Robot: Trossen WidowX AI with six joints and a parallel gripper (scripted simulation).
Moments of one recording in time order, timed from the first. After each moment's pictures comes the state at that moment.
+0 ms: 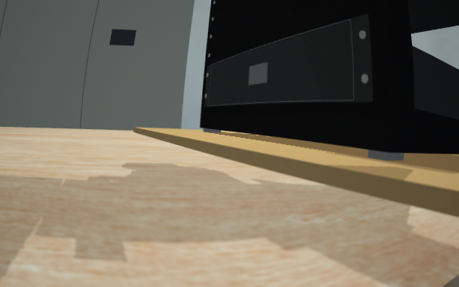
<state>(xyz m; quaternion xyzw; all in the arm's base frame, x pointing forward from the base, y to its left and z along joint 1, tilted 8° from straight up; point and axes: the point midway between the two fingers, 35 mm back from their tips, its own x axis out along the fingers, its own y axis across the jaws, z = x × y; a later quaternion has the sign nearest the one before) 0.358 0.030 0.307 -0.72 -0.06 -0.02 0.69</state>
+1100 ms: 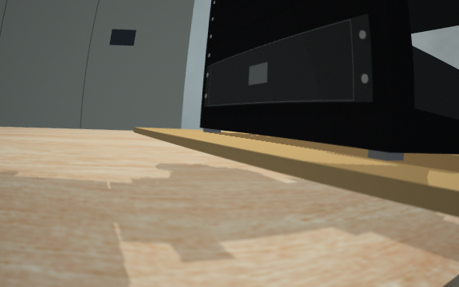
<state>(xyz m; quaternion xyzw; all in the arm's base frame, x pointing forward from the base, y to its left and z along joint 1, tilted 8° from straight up) 0.377 0.034 0.312 -0.72 -0.06 -0.02 0.69</state>
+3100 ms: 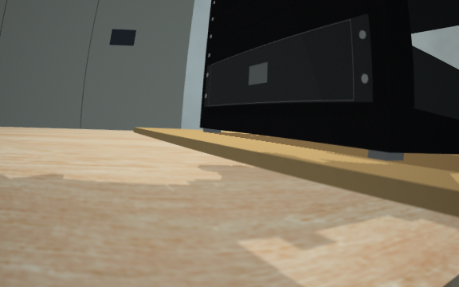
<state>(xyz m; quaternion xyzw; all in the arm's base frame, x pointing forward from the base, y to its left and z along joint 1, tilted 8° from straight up) 0.401 0.035 0.316 -0.72 -0.06 -0.02 0.69</state>
